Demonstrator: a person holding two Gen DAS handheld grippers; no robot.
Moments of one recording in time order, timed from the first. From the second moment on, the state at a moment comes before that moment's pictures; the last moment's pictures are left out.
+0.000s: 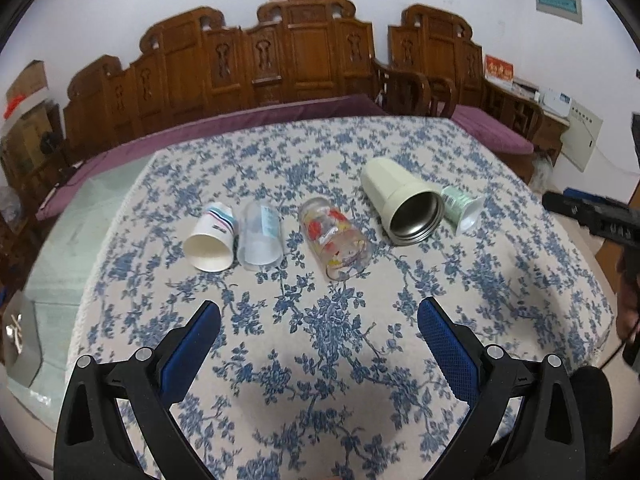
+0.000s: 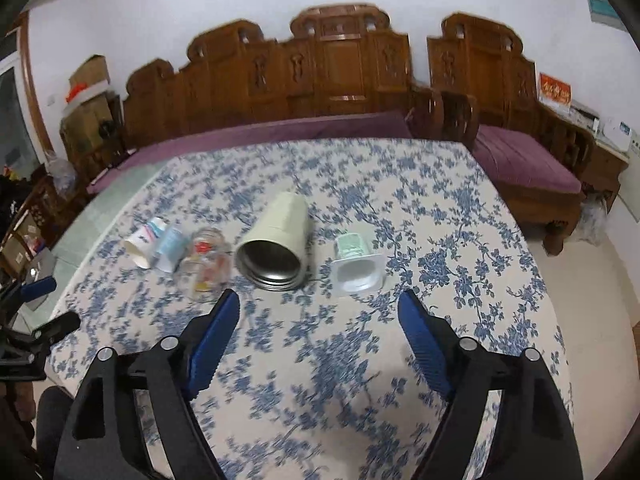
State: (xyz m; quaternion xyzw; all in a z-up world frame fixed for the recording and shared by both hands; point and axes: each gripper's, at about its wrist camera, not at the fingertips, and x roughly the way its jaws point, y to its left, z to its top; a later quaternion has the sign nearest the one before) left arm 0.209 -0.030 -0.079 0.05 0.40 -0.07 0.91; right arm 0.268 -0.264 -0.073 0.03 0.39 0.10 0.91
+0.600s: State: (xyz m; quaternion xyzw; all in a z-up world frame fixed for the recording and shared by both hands) left arm 0.268 -0.034 -0.113 0.05 0.44 -0.10 0.89; right arm 0.447 -0.248 -0.161 -0.02 0.56 0.10 0.82
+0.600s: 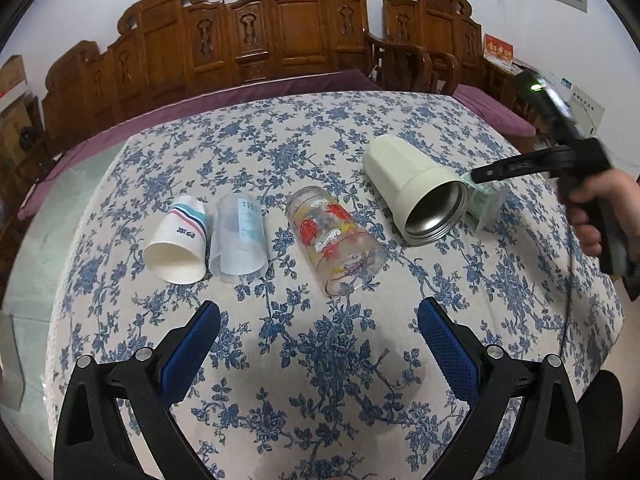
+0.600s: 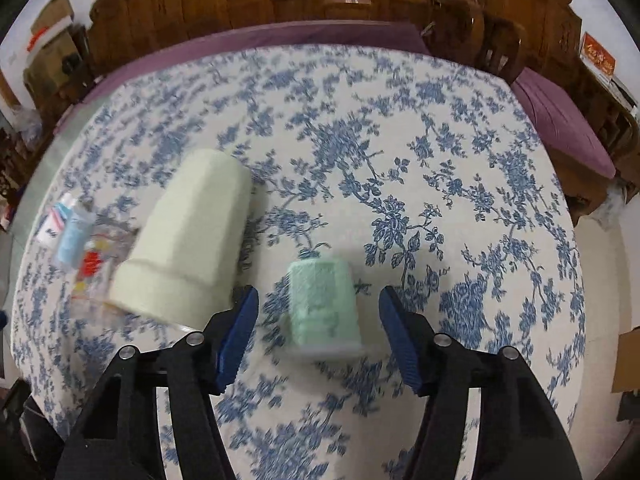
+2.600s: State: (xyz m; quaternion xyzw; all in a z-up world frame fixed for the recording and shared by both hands) left arm 0.202 -0.028 -0.100 0.02 0.48 -0.07 0.87; right arm 0.190 -0.187 -0.129 0.02 0.46 0.22 0.86
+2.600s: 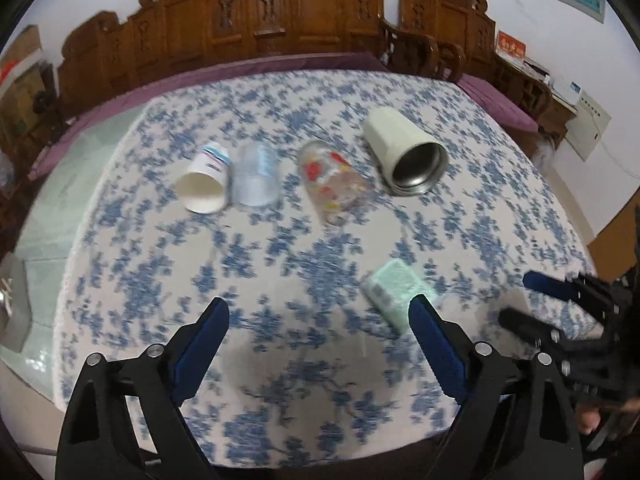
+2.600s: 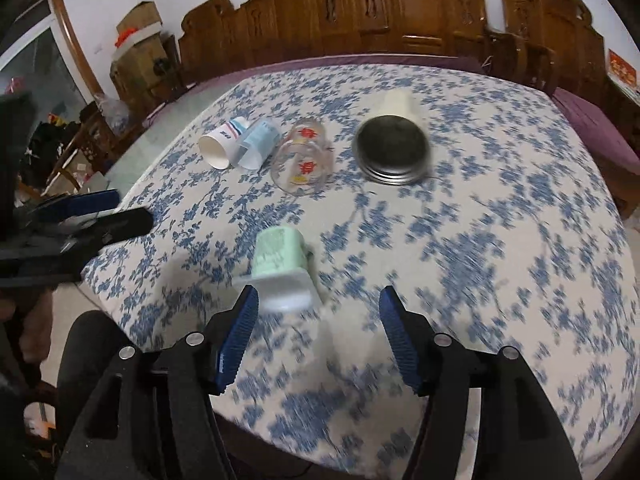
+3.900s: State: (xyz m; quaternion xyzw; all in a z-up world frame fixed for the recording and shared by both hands) left arm 0.281 -0.079 -0.190 -0.11 0.63 -0.07 0.76; right arm 0.178 -0.223 -0.141 0.06 0.46 0.21 0.86
